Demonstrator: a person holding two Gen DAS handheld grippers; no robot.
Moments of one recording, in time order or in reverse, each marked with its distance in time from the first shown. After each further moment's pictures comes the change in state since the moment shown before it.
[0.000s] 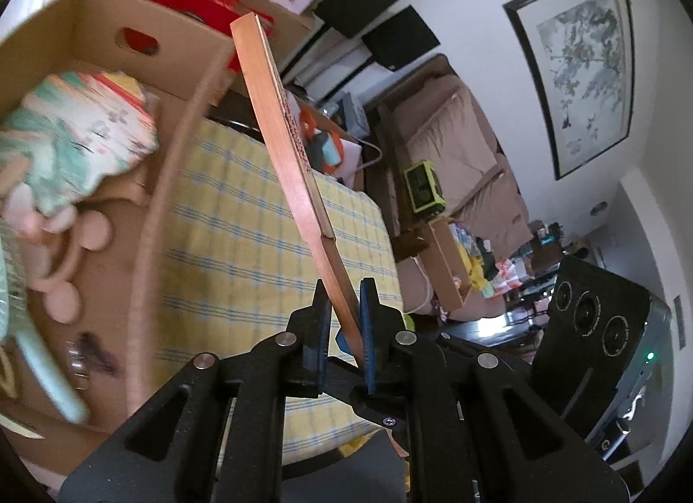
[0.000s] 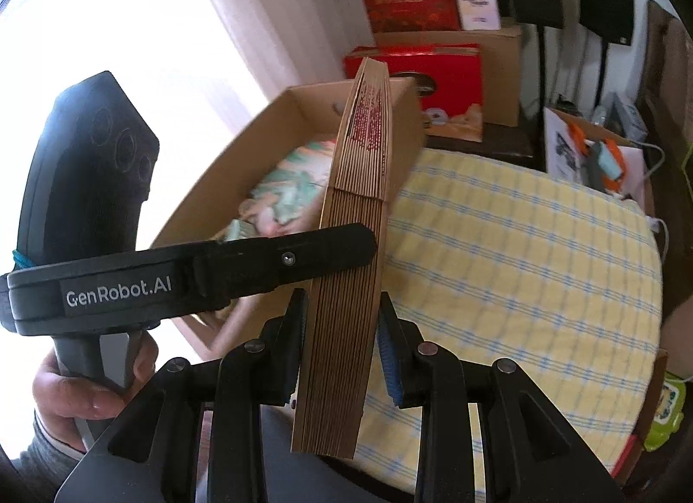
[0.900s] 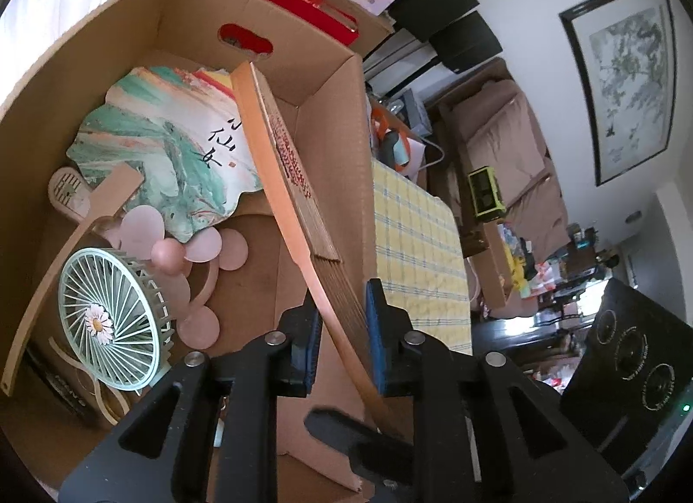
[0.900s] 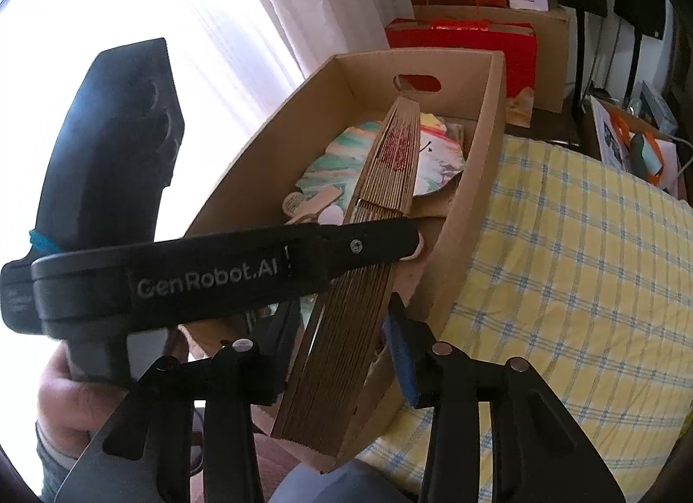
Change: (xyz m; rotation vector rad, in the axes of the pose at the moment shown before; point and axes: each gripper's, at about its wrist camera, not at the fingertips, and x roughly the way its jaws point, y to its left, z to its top) left arm -0.028 0.091 0.027 -0.062 0.058 0.121; right arm 0.077 0.069 0.016 0.009 0.064 0.021
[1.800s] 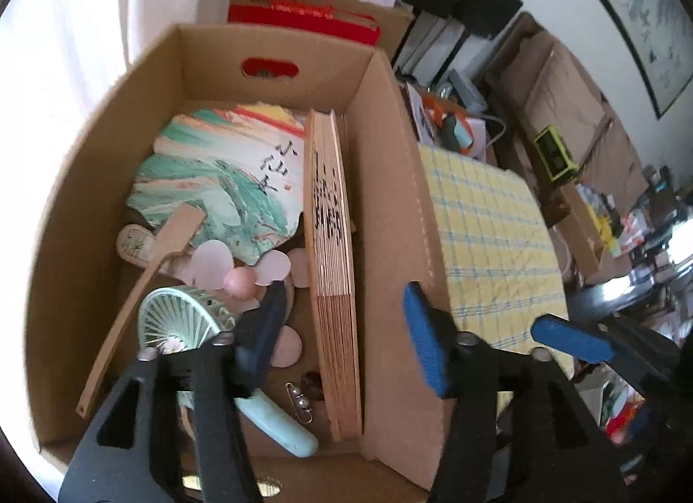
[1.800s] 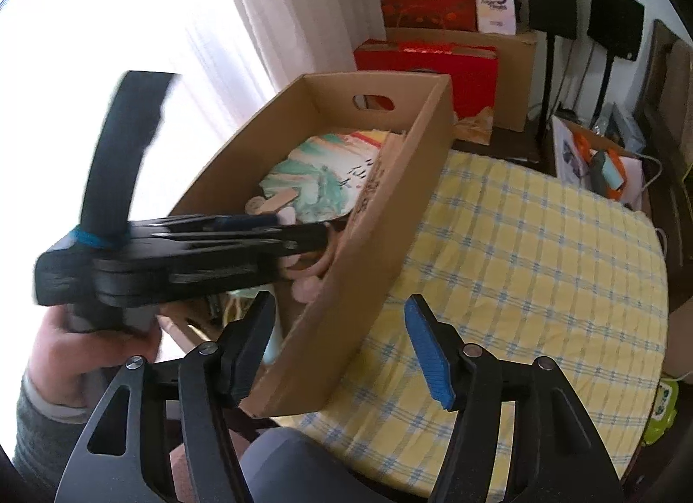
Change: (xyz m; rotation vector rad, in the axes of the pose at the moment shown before) left arm -0.008 -0.022 -0.017 0.212 -0.043 0.324; right arm -0.047 -0.026 -0.017 -0.039 -0.063 -0.143
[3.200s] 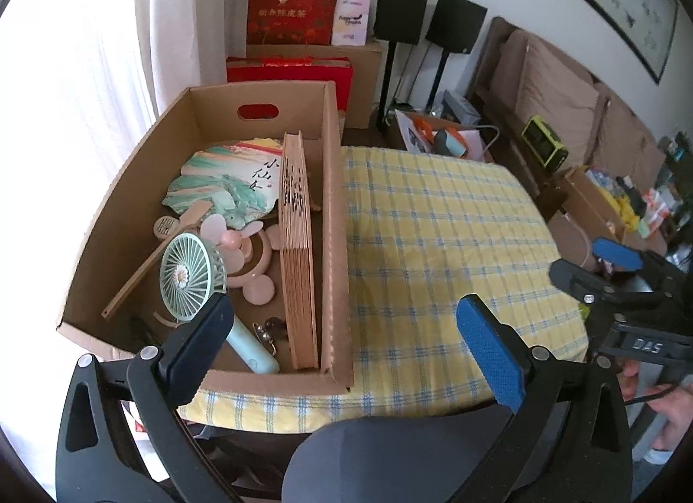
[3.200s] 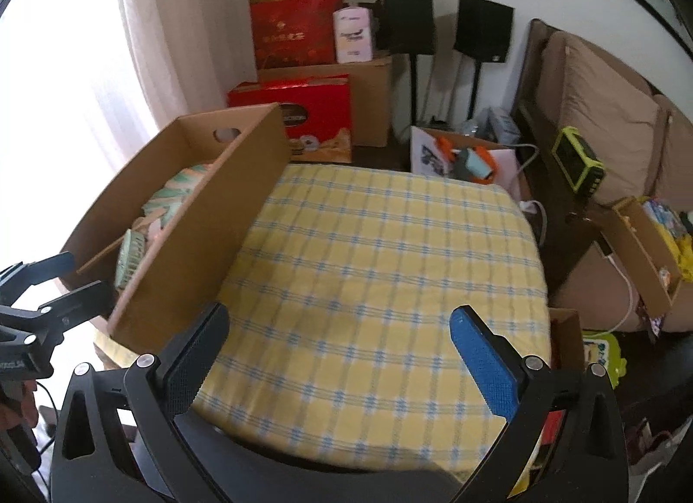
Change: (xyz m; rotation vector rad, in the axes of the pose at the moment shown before) left arm -0.061 -0.086 -0.081 0.133 -0.164 0.165; right arm -0.087 -0.083 -0.082 0.131 -0.154 -0.311
